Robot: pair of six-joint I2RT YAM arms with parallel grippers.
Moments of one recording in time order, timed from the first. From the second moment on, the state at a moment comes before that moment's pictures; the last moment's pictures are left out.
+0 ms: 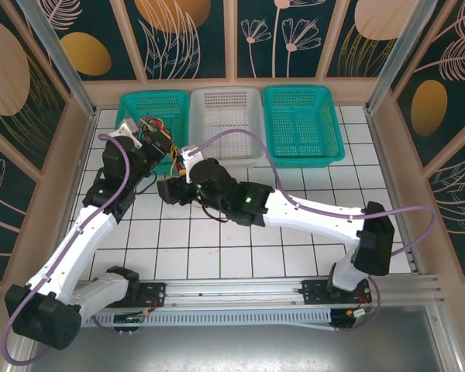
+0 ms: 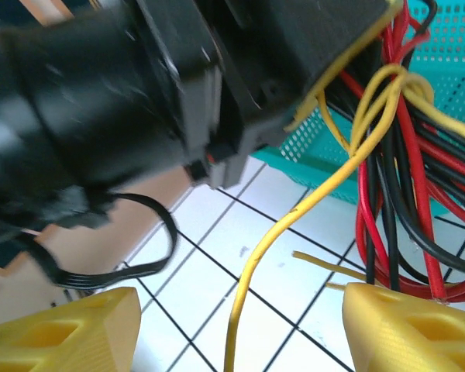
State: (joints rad) left arm -0.32 1.04 0.92 -0.13 0.04 -0.99; right arm 1.22 1.62 1.43 -0.17 0.22 0.52
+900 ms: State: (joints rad) left arm -0.32 1.05 0.92 0.06 0.34 -0.97; right arm 0.81 1.46 1.50 -0.39 -0.10 0.39
